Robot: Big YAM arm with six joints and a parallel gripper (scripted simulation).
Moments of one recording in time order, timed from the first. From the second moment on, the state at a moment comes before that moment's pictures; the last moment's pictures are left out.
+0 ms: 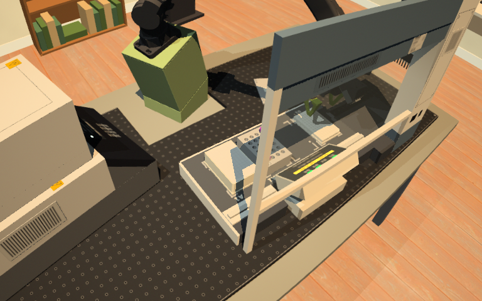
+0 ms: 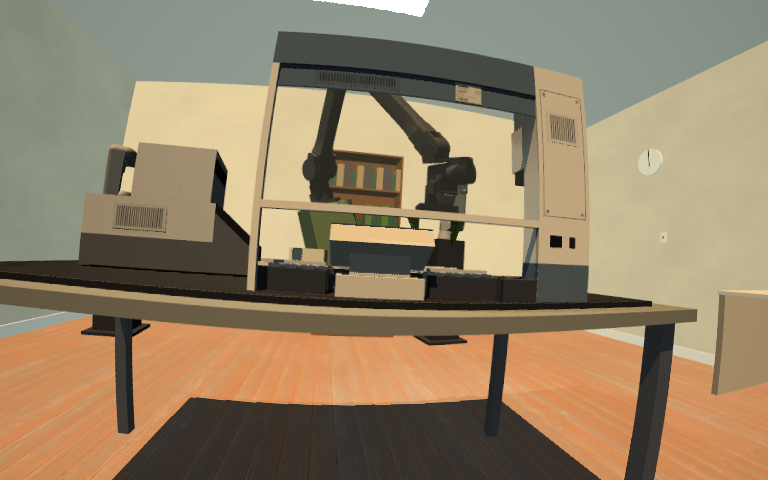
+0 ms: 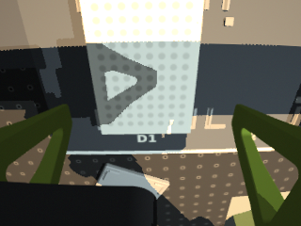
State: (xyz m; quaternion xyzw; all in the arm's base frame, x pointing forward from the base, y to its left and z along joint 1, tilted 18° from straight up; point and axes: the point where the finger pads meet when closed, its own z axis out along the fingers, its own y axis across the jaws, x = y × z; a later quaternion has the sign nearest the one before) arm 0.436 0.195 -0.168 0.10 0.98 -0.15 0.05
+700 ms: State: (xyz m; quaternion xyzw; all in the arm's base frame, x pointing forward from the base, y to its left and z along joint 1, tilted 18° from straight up) arm 0.440 0.197 -0.194 0.10 0.98 -0.14 0.05
